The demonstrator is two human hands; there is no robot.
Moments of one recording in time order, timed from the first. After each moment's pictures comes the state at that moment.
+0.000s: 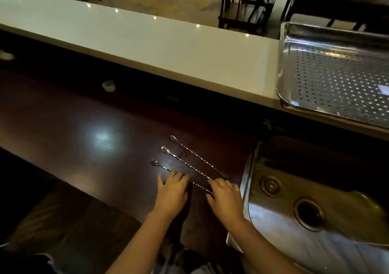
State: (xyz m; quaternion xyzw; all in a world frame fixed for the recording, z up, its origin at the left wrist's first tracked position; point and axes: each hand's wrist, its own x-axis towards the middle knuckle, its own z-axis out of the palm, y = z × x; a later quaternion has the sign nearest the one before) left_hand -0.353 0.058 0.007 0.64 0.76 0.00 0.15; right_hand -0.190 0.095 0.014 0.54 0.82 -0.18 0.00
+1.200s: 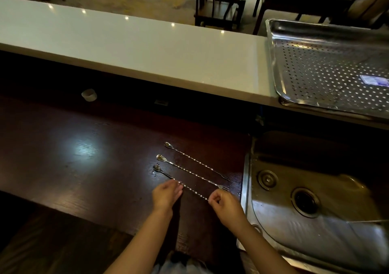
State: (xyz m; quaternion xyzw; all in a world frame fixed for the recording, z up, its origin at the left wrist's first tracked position) left_hand -0.371 0.085 0.008 0.01 0.66 0.51 0.55; right_hand -0.202 0.088 0.009 0.61 0.67 -0.40 -0.11
